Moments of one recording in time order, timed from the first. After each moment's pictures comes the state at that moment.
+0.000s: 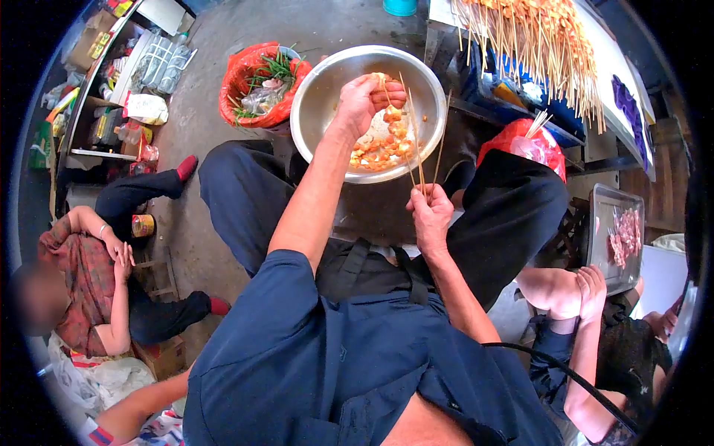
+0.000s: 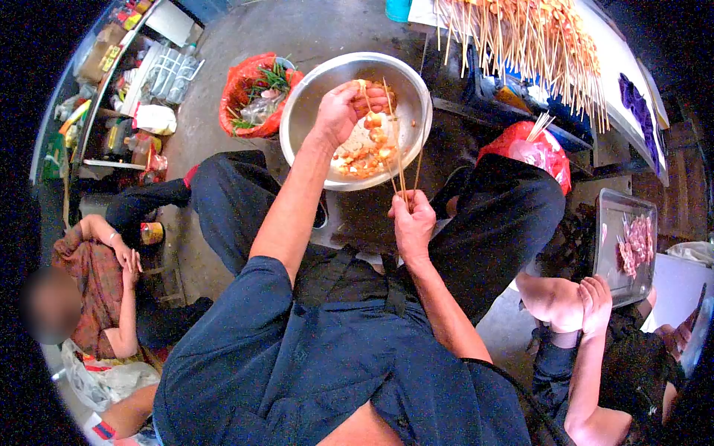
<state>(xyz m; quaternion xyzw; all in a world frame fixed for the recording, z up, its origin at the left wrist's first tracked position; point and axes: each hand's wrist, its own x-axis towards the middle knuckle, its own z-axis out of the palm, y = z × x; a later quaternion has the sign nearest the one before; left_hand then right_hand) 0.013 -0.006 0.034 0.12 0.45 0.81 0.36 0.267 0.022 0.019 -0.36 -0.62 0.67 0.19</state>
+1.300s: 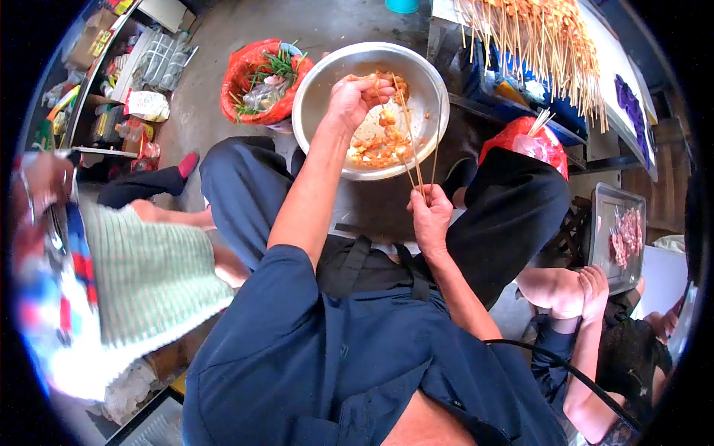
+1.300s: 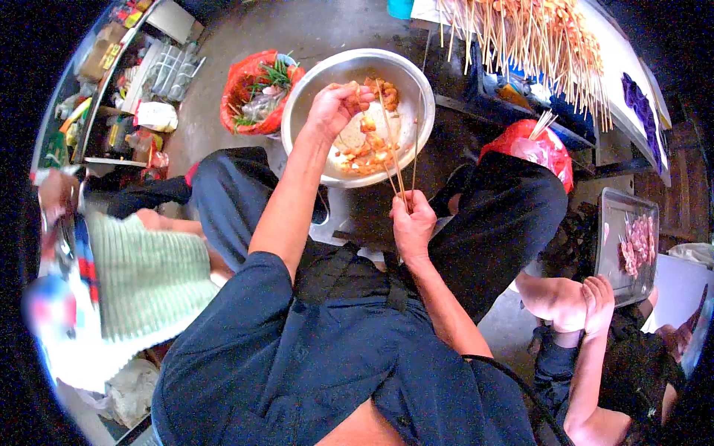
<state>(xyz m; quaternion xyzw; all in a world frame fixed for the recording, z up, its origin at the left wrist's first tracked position) -0.001 -0.018 0.028 0.03 0.44 0.82 0.35 0.269 0.015 0.011 -0.35 -0.65 0.63 0.21</state>
